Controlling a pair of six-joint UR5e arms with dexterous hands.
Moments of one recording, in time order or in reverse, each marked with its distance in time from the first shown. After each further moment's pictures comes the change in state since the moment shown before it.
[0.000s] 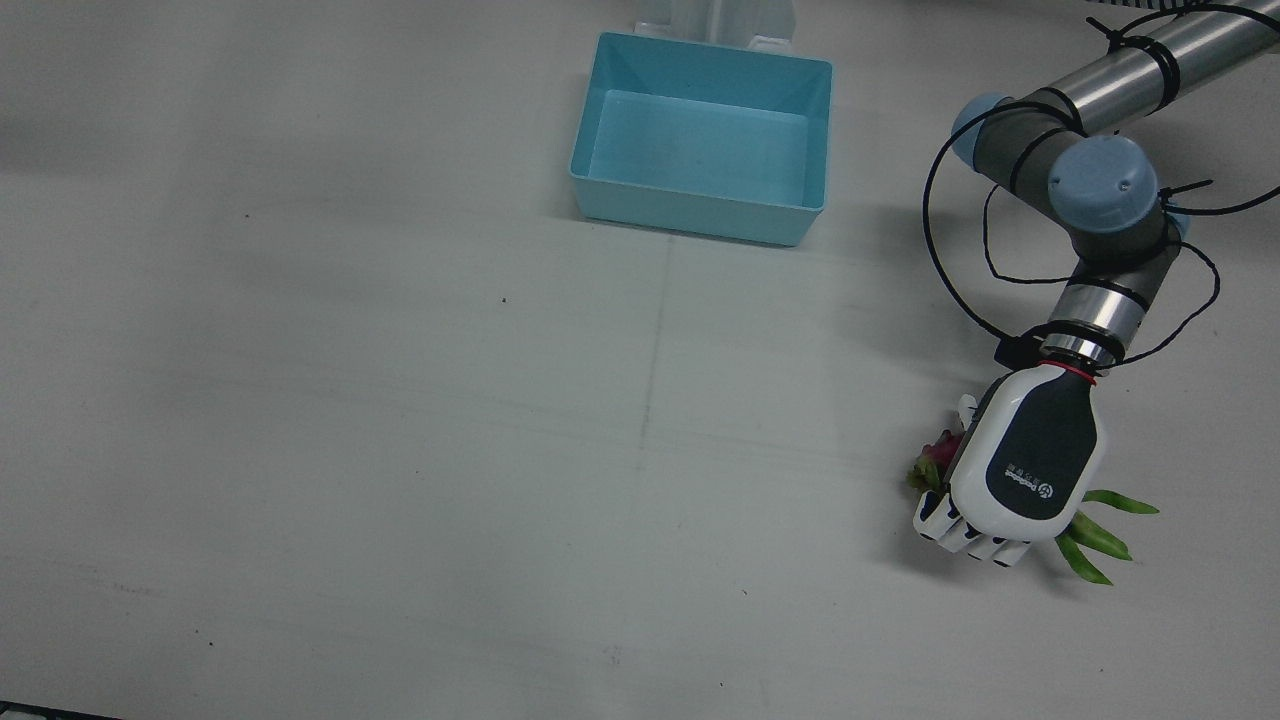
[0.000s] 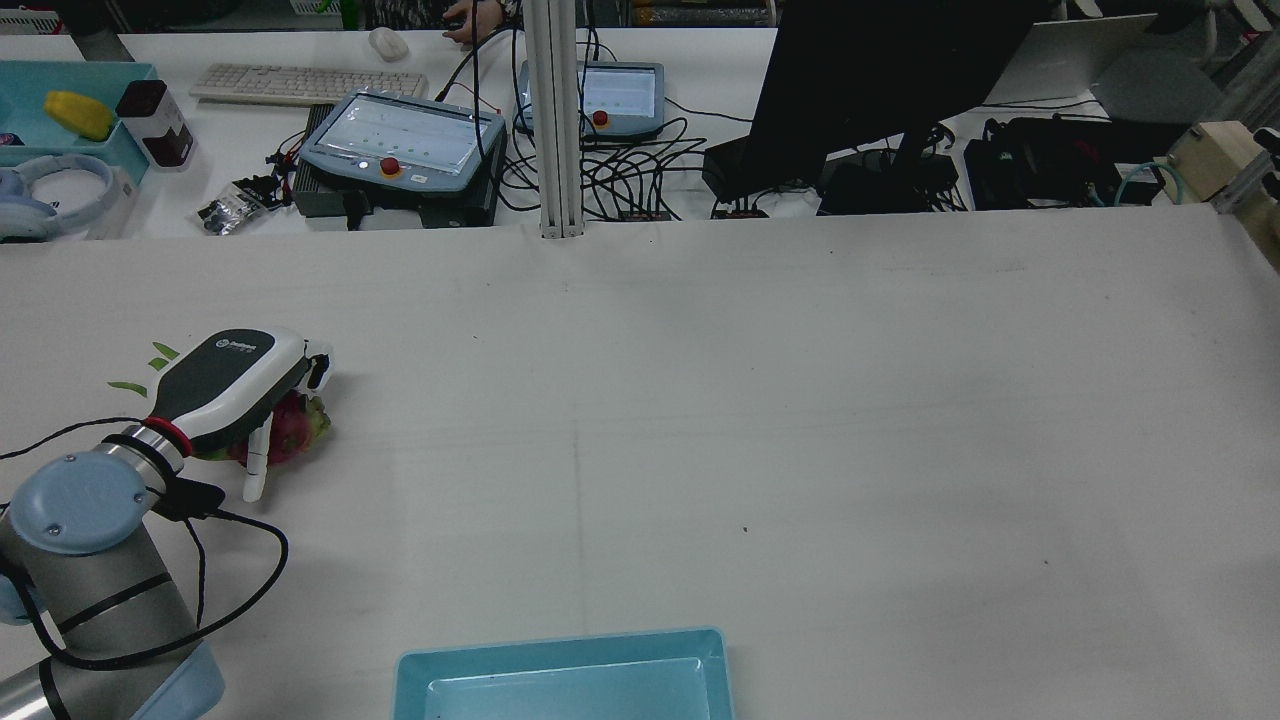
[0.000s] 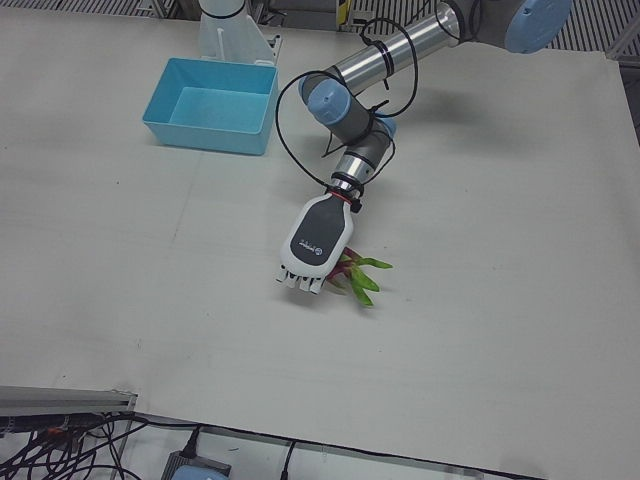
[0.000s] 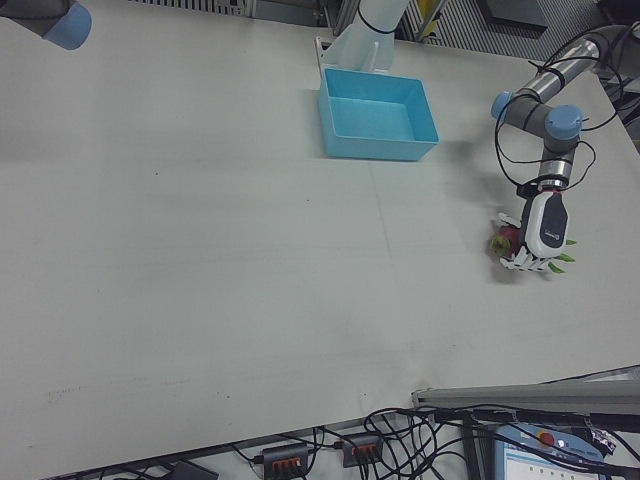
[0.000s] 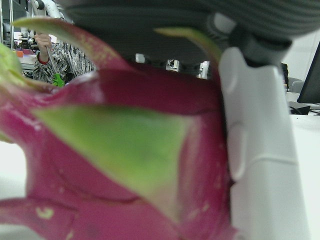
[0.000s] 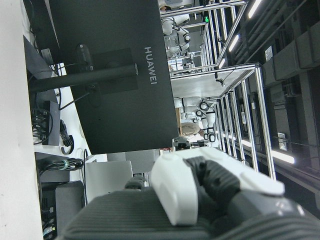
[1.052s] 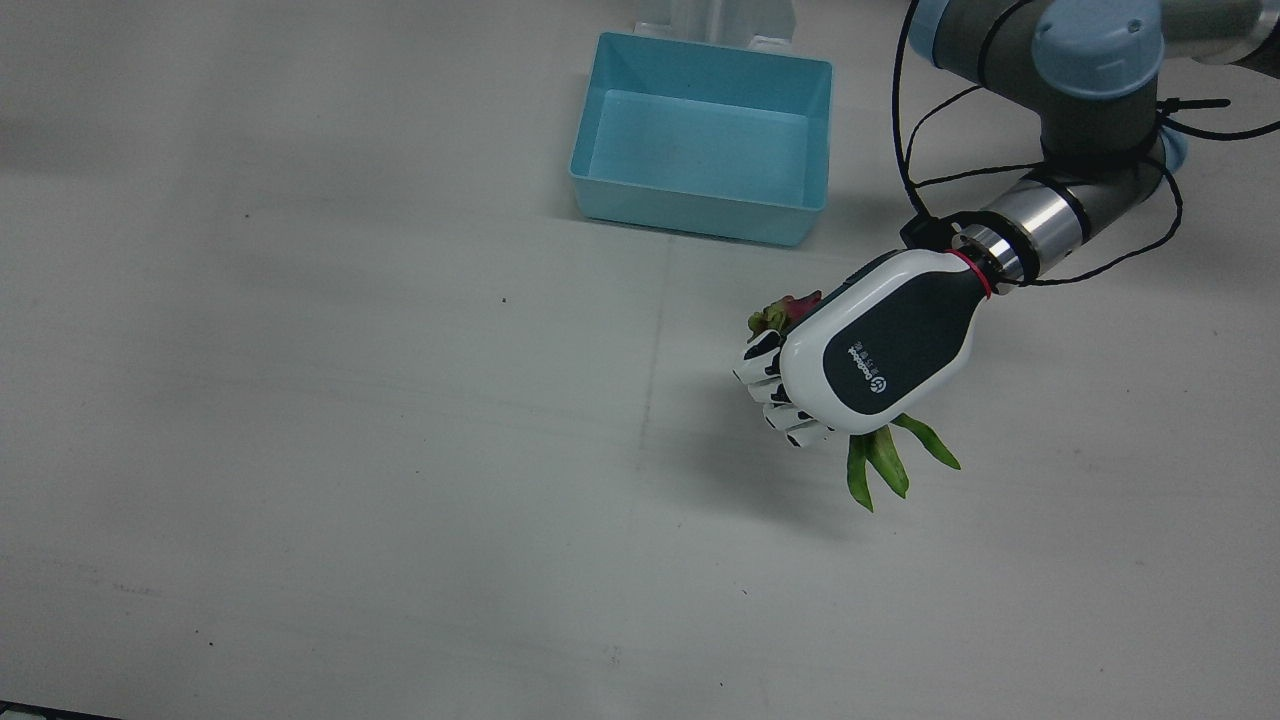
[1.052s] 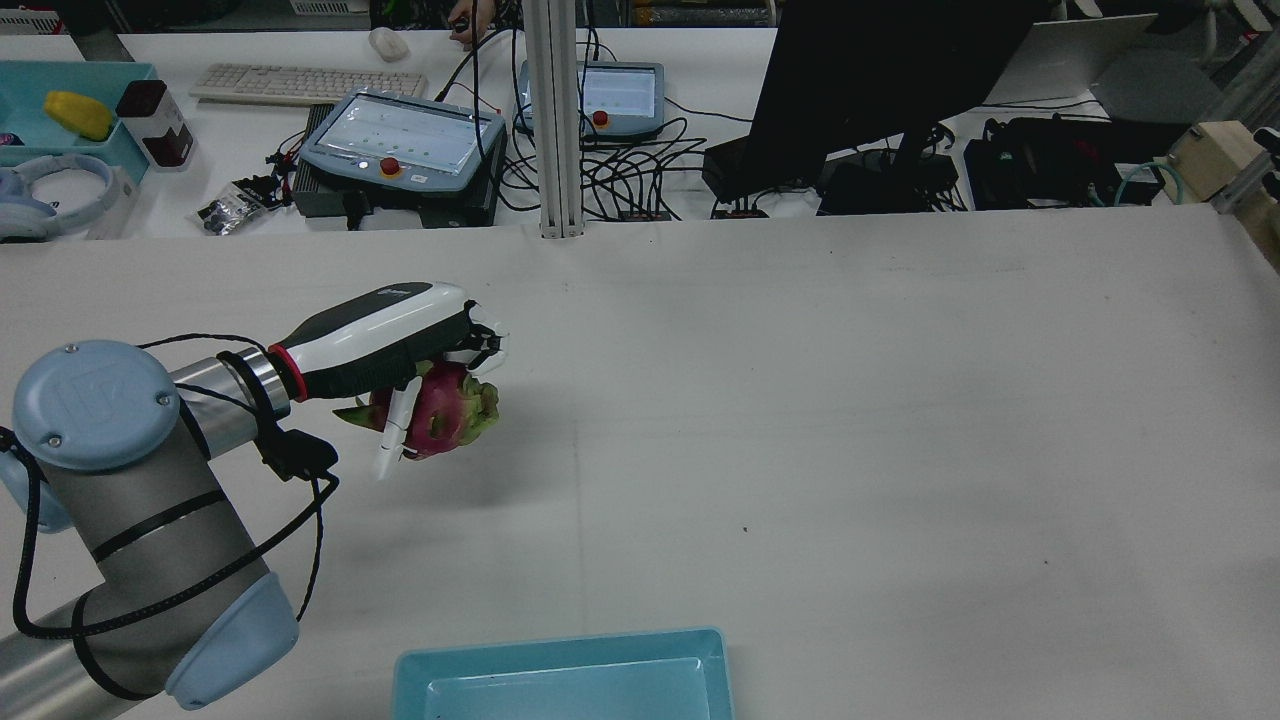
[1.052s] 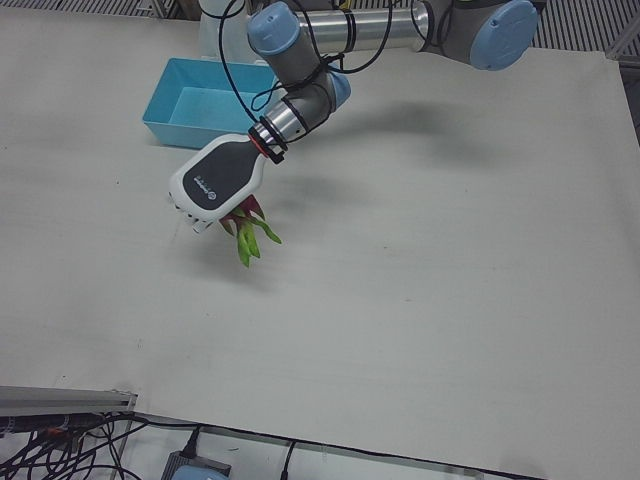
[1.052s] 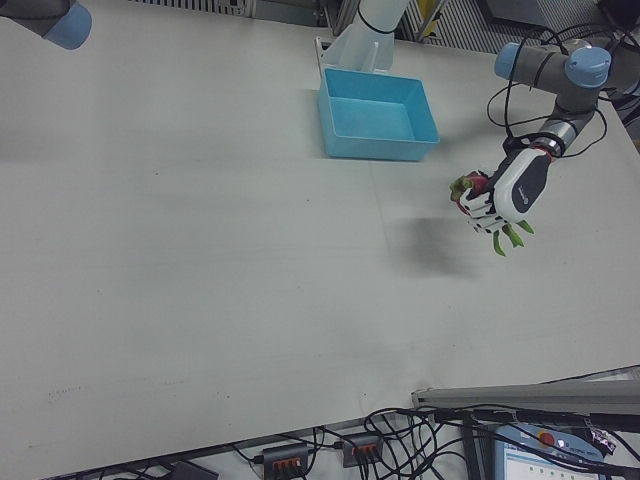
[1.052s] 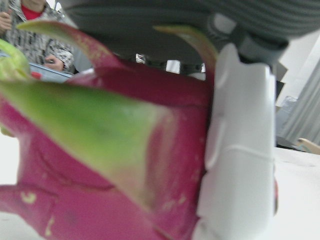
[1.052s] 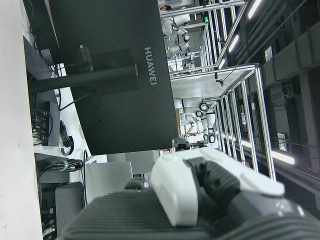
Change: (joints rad) left arm -0.038 -0.225 -0.192 0.157 0.411 -0.273; right arm 0.000 0.000 0.001 0.000 0.000 0.000
